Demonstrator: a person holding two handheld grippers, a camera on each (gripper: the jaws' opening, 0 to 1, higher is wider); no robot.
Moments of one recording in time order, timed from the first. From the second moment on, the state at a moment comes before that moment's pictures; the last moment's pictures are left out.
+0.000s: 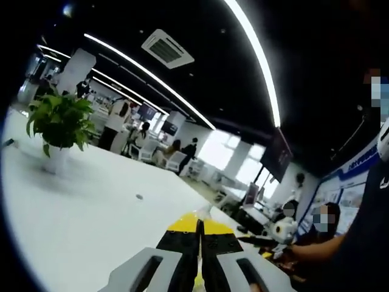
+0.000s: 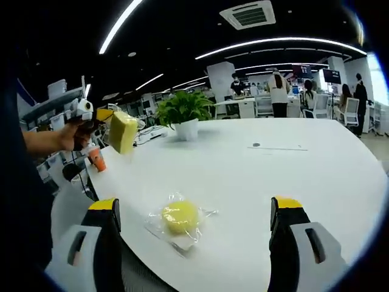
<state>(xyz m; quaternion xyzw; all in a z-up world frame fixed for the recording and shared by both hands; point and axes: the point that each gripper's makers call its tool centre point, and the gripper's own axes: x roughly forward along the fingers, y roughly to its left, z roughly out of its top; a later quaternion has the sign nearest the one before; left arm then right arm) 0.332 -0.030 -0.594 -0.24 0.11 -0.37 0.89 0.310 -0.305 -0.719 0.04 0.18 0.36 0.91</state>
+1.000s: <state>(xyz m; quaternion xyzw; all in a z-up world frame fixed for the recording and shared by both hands) 0.330 -0.011 -0.690 -0.32 0.18 -0.31 0.88 0.291 -0.318 -0.744 0.06 0.21 0.33 0.92</state>
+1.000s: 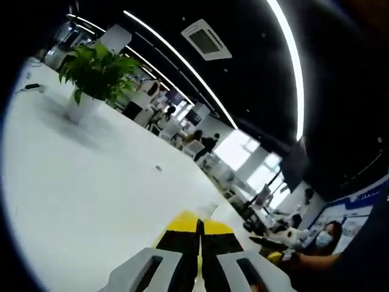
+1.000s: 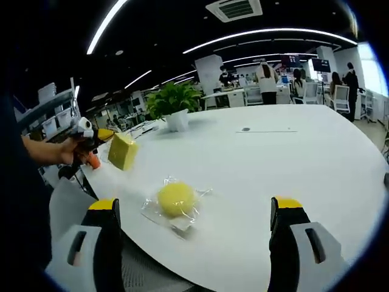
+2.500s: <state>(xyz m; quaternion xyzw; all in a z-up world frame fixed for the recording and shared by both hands) 0.351 0.051 -0.836 -0.17 0.30 -0.17 0.92 0.282 -0.320 -0.757 0.09 0.25 0.32 0.91</state>
